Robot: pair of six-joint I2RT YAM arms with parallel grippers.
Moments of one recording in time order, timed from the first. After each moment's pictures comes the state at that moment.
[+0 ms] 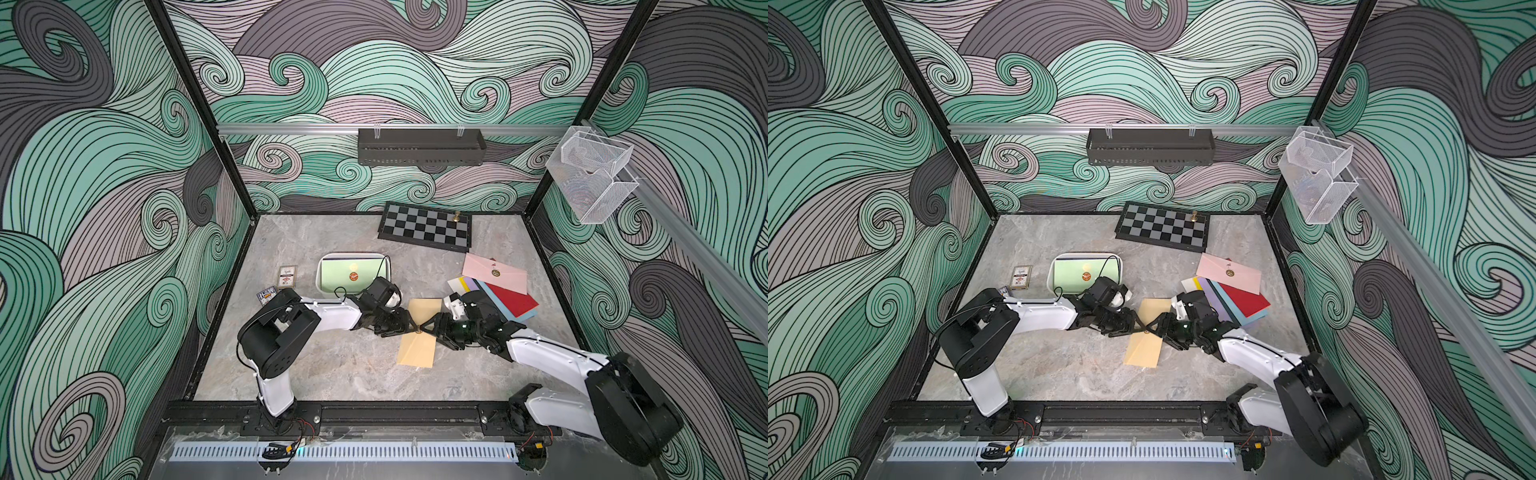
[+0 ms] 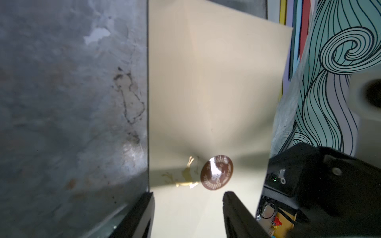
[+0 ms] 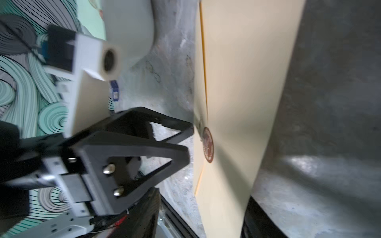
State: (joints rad) left arm -0.76 1.78 0.88 -0.05 0.49 -0.78; right arm 0.50 1.27 0.43 -0.06 -0.52 0.97
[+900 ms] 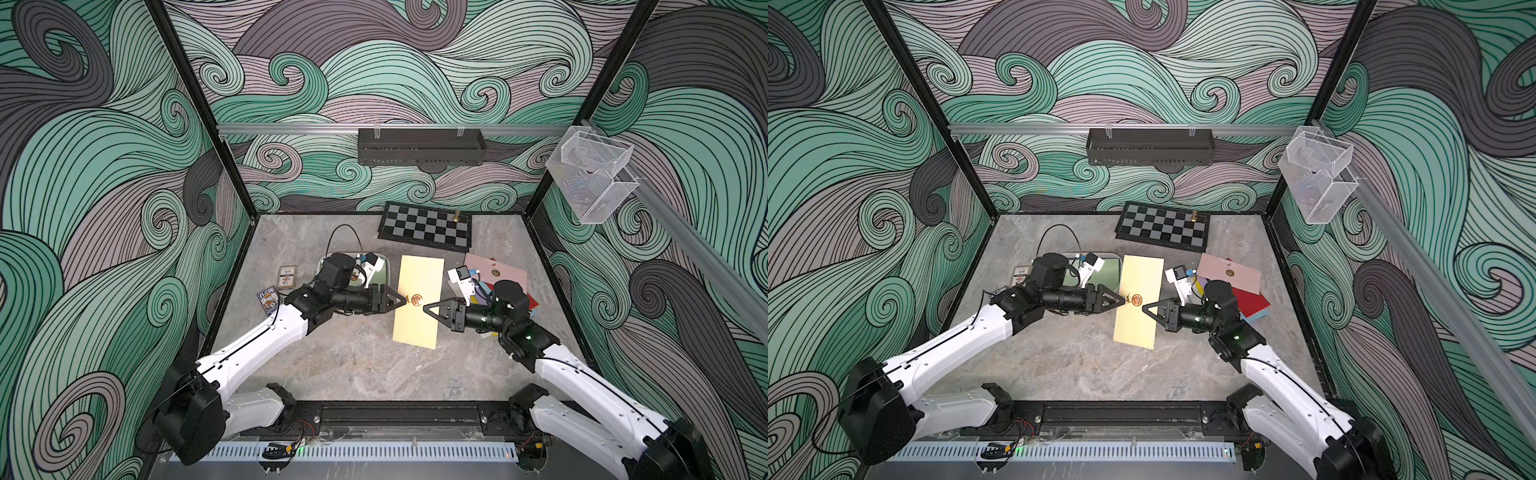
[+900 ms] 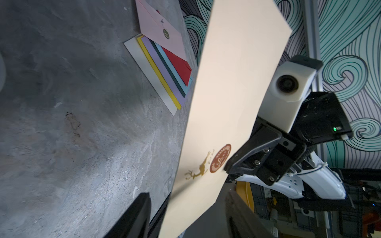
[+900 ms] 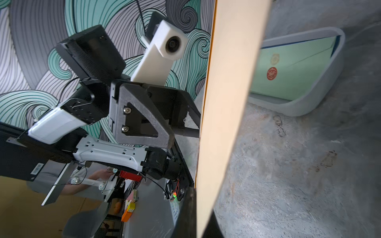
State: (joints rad) left arm -0.61 1.21 0.88 -0.23 0.71 -0.72; right arm 0.47 0.89 0.51 0.09 -0.78 0.70
